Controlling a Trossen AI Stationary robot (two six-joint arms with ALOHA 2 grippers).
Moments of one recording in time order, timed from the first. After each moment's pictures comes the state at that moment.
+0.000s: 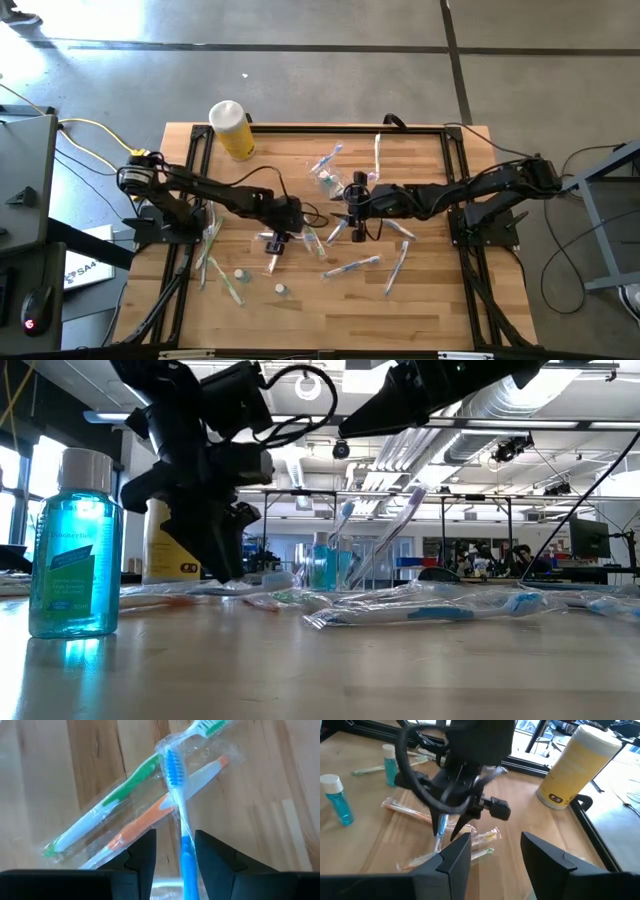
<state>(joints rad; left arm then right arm) -0.03 1.61 0.86 -0.28 0.07 0.15 0.09 1.43 0.87 0.17 0.22 -0.18</state>
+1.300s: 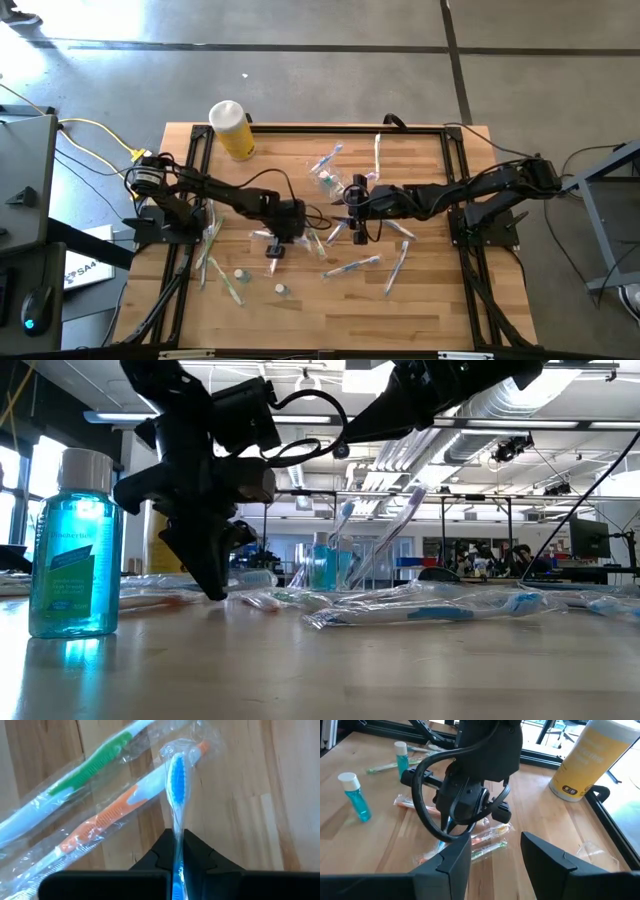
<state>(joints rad) -0.03 1.68 0.90 -0.34 0.19 0.08 0.09 1.43 0.87 0.13 0.18 -0.13</state>
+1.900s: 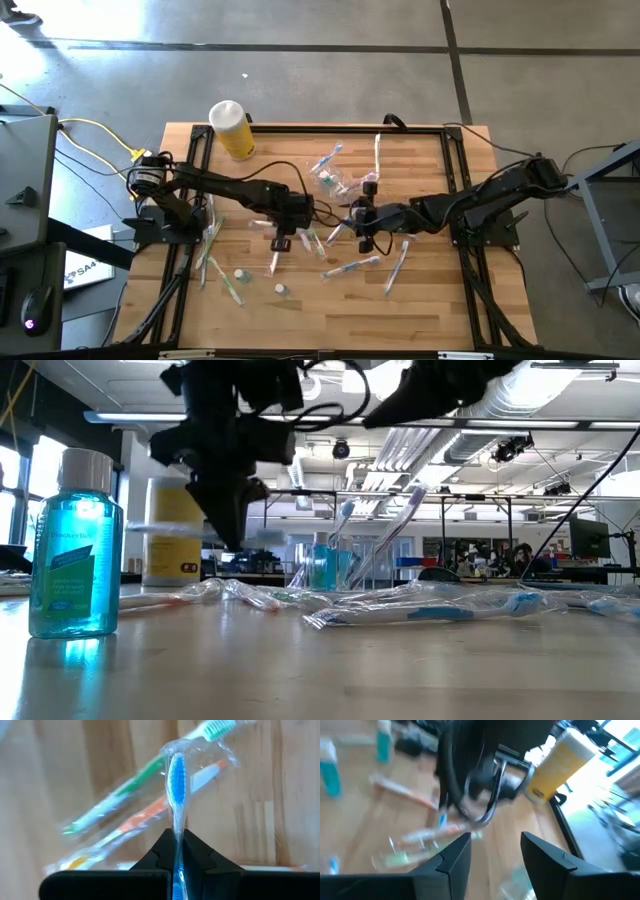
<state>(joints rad) -0.03 1.68 1.18 -0.72 0.03 0.07 0.25 1.37 0.87 0.02 0.50 -0.23</state>
